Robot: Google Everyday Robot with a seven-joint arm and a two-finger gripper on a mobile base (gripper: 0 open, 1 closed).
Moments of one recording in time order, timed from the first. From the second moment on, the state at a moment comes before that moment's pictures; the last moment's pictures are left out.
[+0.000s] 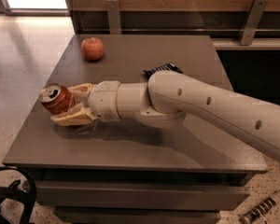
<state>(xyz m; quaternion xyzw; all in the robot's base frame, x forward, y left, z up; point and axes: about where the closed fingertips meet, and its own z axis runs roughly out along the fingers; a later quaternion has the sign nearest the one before) 0.500 0.176 0.863 -0.56 0.53 0.34 0.54</state>
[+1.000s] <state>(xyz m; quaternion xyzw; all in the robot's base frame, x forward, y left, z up) 0.501 0.174 0.850 -0.54 0.54 0.36 0.54</state>
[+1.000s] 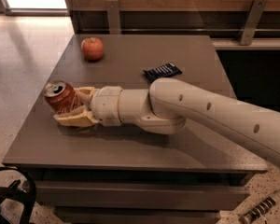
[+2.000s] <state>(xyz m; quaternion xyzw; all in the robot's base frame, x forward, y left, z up) 0.498 0.179 0.853 -0.54 0.54 0.36 0.54</state>
